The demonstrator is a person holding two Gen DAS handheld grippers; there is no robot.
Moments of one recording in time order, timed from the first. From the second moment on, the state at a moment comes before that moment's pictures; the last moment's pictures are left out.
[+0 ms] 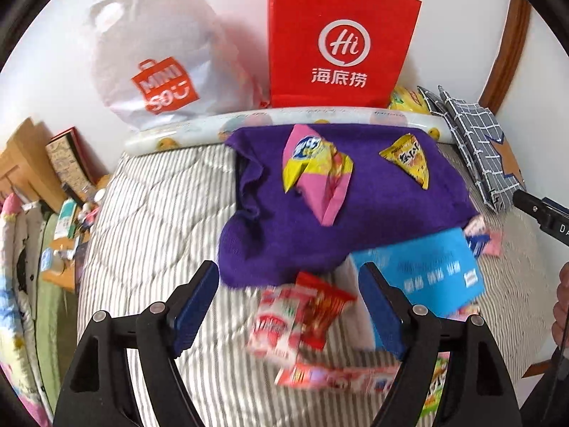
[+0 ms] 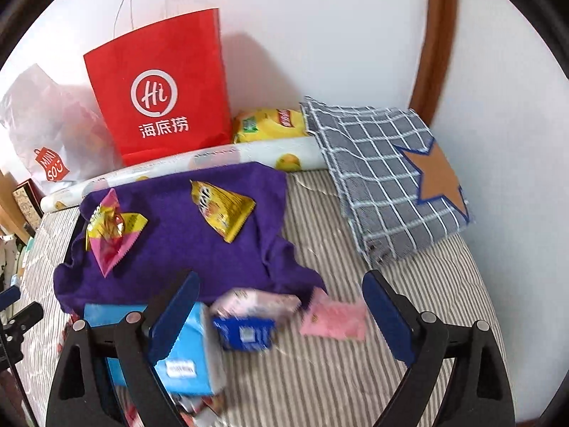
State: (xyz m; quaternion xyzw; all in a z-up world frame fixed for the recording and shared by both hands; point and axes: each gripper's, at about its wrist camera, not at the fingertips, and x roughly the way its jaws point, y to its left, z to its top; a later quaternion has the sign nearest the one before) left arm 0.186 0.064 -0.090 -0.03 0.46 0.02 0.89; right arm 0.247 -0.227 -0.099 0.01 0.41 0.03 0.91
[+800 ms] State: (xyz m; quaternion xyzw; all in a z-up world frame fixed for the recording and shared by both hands) left arm 0.075 0.124 -0.069 -0.08 0.44 0.10 0.89; right arm 0.202 -0.231 -0.124 0.02 0.35 0.08 0.93
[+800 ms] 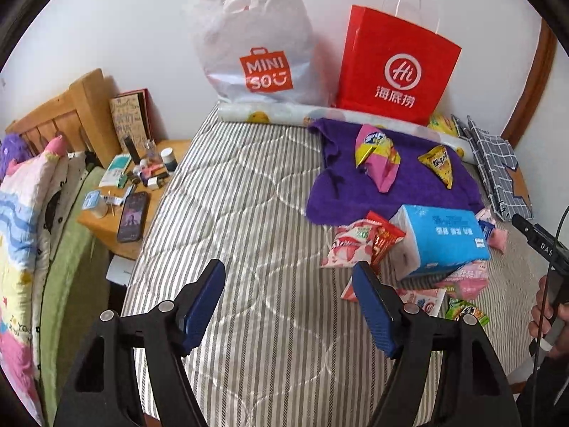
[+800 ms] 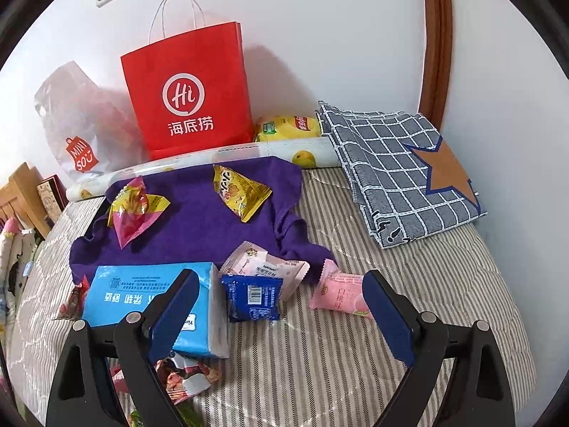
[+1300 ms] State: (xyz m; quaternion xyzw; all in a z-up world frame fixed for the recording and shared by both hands) left arm 0.076 0.113 -0.088 -0.07 0.44 0.08 0.89; right arm 0.197 -0.250 -0.131 0.02 0.34 0.07 0.94
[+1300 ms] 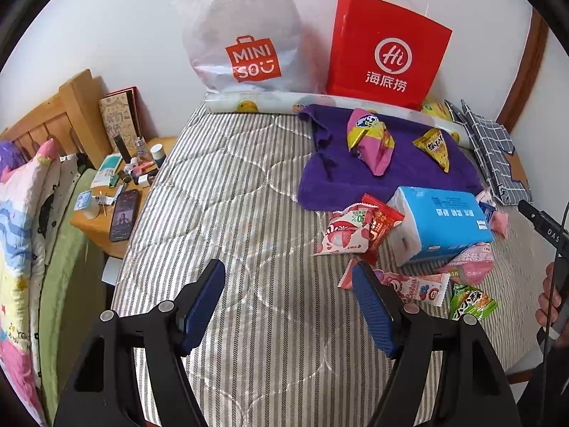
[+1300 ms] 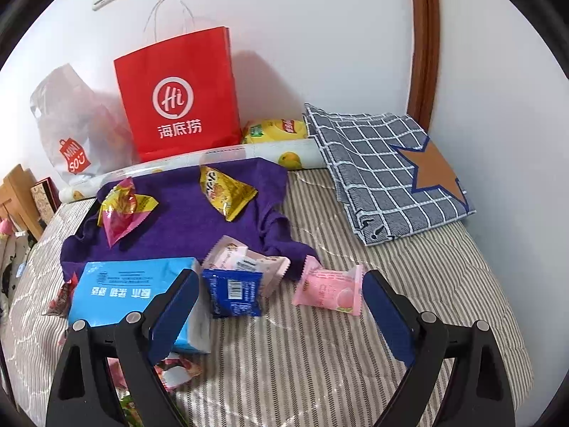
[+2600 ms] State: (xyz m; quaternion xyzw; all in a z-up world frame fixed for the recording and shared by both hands) left arm 0.156 0.079 -0.128 -0.08 0.46 0.03 0.88; right arm 0.248 -0.303 -0.201 0.08 0.38 0.05 0.92
